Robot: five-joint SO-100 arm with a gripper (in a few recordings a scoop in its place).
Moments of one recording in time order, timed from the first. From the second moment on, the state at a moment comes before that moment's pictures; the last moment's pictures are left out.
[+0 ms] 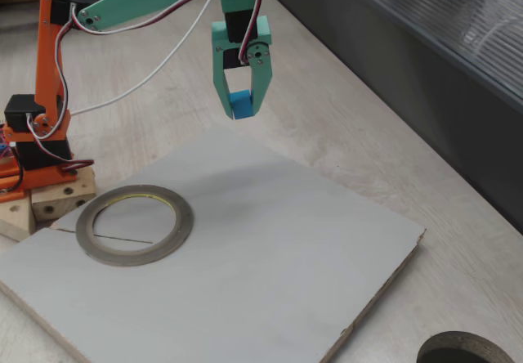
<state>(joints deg) -39.1 72.2 52.7 103.2 100.5</state>
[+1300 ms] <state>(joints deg) 9.5 90.2 87.7 99.9 100.7</state>
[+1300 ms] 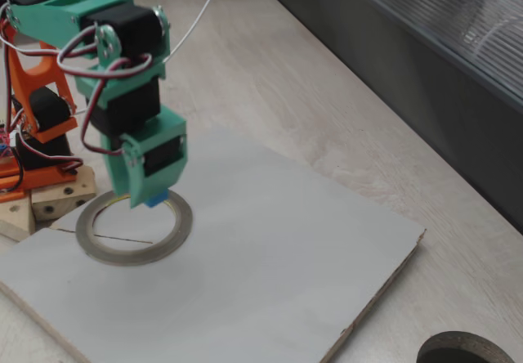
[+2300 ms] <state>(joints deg) 9.5 101.5 117.9 78.6 101.0</state>
